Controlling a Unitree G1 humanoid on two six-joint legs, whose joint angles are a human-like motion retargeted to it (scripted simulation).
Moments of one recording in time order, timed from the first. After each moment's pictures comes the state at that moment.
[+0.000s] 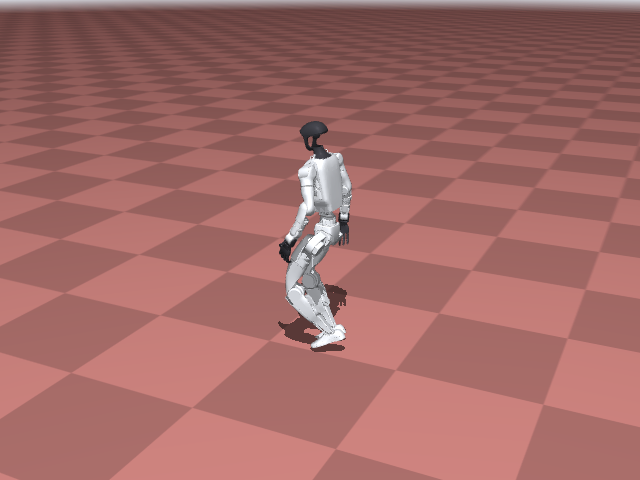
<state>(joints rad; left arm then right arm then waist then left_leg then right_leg) 0.11 0.39 -0.21 0.83 -0.12 -0.16 -0.26 0.06 -0.32 0.30 1.15 -0.06 -0.03 0.30 -0.07 -0.12 0.21 -0.32 0.06 0.31 1.09 -0.33 0.11 -0.39 0.00 -0.01 0.95 -0.12 0.15</state>
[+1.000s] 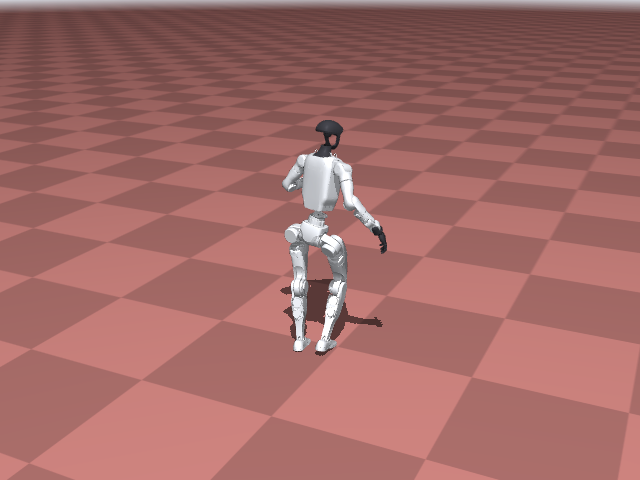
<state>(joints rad) 0.09 0.64 0.08 -0.22 -0.57 -0.25 -0.57 0.10 -0.56 0.07 0.64 -0.29 -0.13 0.23 -0.29 -0.17 0.02 -0.06 -0.24 0.30 0.10 0.00 -0.03 -0.52 -0.07 0.17 1.00 -0.37 0.03</state>
